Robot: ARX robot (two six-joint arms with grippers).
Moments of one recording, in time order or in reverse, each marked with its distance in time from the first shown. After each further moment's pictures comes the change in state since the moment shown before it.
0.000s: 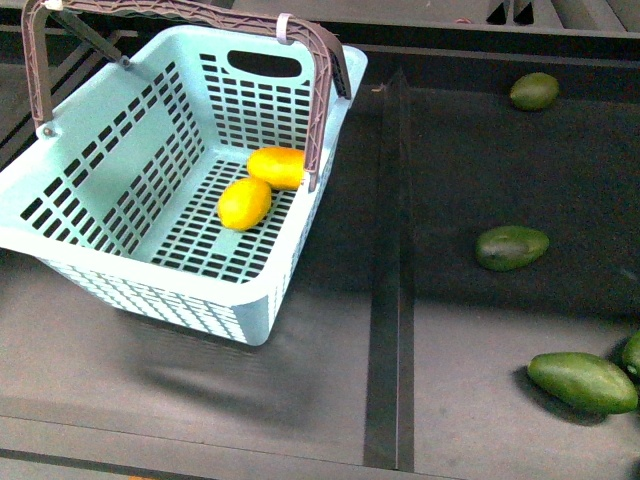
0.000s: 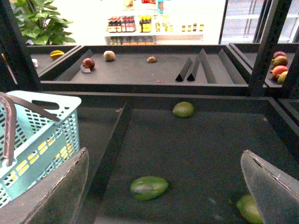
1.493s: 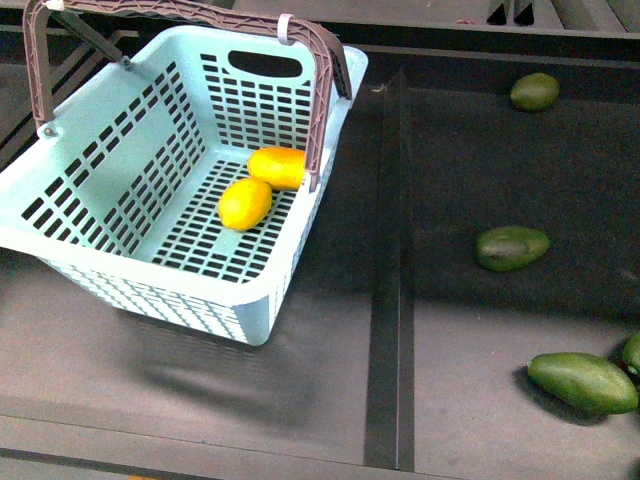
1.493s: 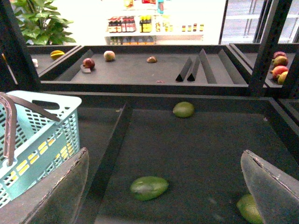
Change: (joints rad) left arm 0.000 -0.596 0.000 -0.586 0.000 0.000; right arm 0.000 0.000 0.000 0.000 0.000 0.000
